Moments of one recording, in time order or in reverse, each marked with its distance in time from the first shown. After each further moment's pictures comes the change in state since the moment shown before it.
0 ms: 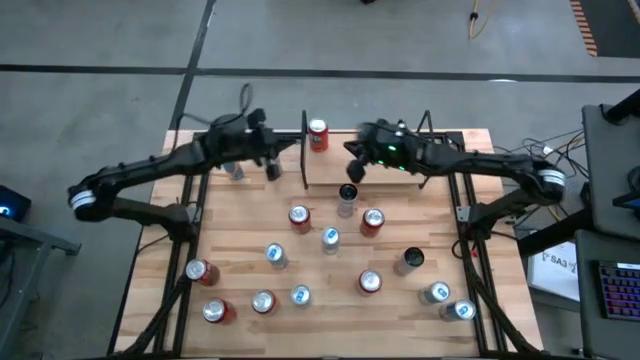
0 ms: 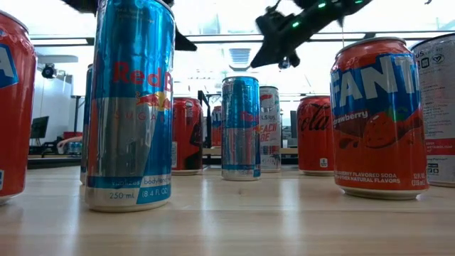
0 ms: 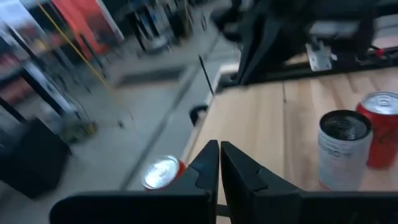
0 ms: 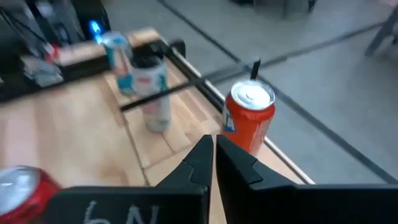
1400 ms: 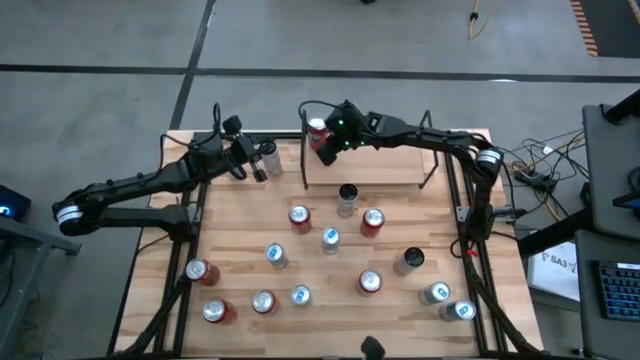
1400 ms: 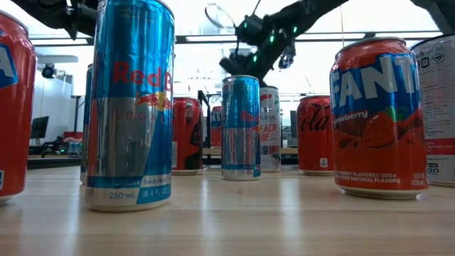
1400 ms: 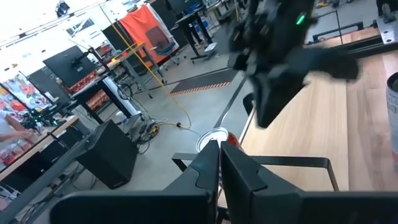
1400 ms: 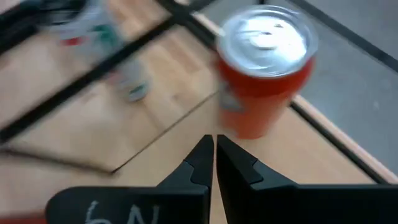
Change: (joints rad) left arm 0.004 -0.184 -0.243 0.166 -0.205 0.118; right arm -0.098 0.409 0.448 -0.359 -0.157 0.155
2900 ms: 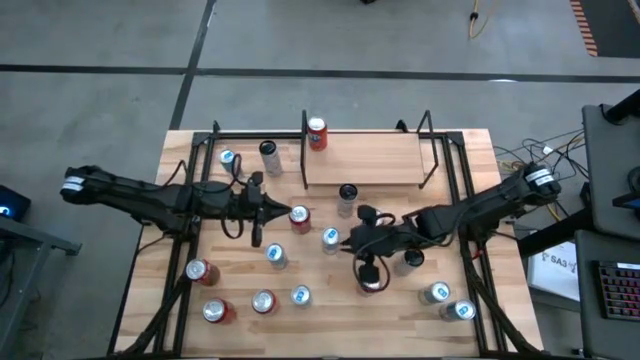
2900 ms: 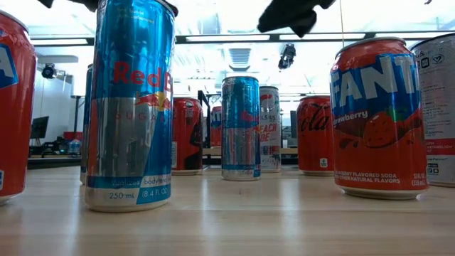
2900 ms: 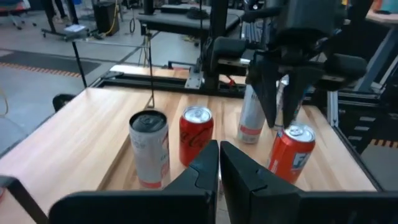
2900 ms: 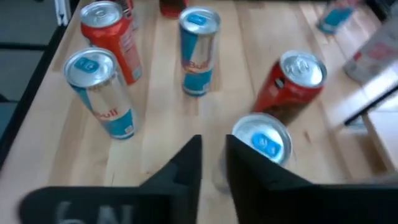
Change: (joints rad) left arm -0.607 0.030 0.052 -0.125 -0.062 -0.617; right arm 0.770 -0.356 -0.425 0.162 0.230 -0.054
